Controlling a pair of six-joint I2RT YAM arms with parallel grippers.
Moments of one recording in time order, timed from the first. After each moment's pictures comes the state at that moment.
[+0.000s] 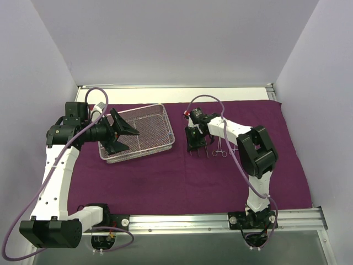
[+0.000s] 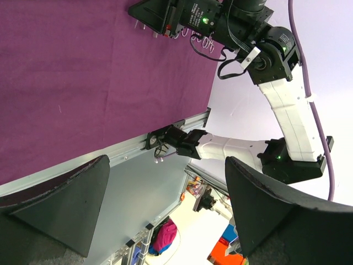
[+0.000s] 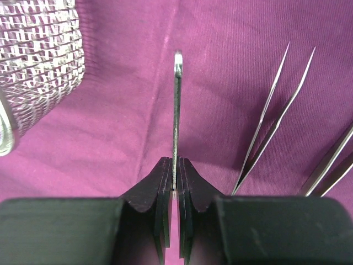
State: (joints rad) left arm -0.04 1.14 1.33 -1.10 0.73 -0.78; right arm 0.52 1.95 1.32 -0.58 -0.23 0.31
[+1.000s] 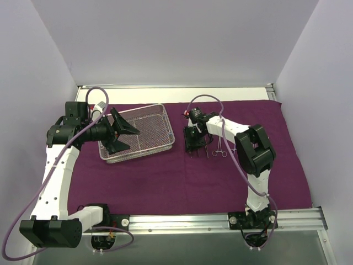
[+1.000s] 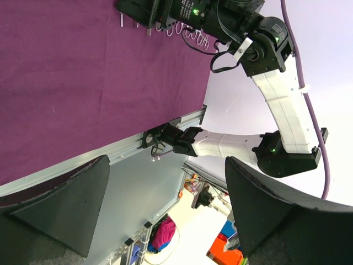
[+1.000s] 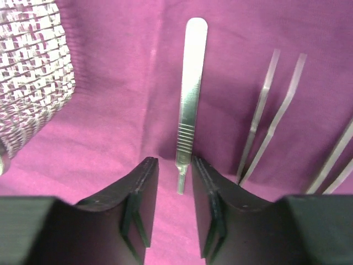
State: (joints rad) left arm -0.04 1.15 1.33 -1.08 0.76 -0.78; right arm 0.52 1.99 1.35 -0.59 -0.21 0.35
